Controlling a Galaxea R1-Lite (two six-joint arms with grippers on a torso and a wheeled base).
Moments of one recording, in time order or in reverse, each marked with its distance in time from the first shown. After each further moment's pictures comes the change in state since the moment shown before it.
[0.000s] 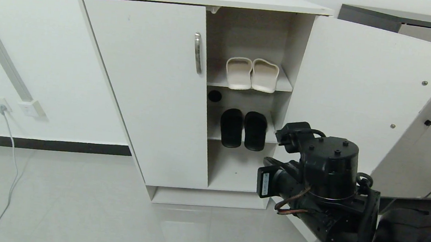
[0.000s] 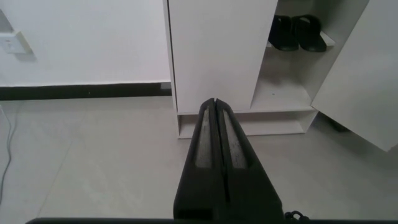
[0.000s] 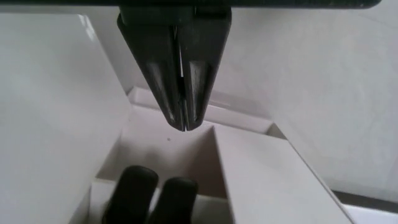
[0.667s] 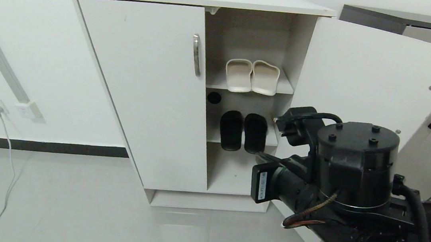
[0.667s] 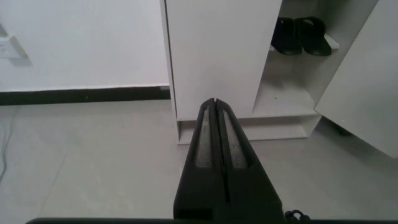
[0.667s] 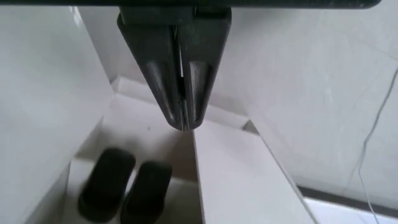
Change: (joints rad) left arm 0.000 0.000 0.000 0.001 -0.001 0.006; right arm 0.113 -0.116 -0.073 0.176 -0.014 0.032
